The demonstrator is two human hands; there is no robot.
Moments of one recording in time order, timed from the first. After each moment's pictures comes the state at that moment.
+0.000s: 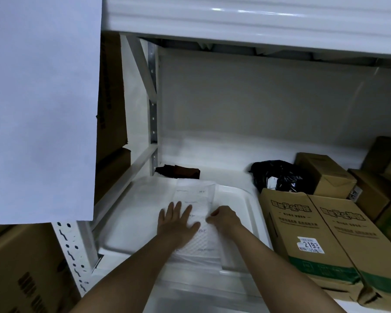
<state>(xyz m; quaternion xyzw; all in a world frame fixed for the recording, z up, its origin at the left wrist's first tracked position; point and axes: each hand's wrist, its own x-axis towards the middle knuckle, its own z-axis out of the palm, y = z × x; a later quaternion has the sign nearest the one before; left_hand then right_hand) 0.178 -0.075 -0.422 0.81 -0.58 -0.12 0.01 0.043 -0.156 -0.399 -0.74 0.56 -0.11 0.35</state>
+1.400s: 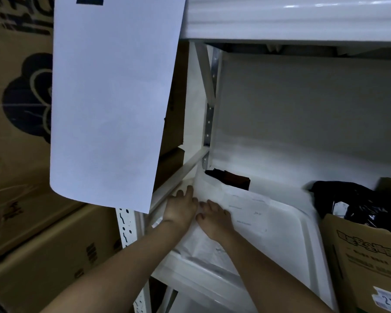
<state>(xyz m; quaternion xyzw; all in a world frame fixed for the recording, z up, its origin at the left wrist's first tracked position) 0.237 -0.023 -0.359 0.84 -0.52 0.12 -0.10 0.166 -0.119 -0.411 -0.93 0.33 -0.03 0.13</state>
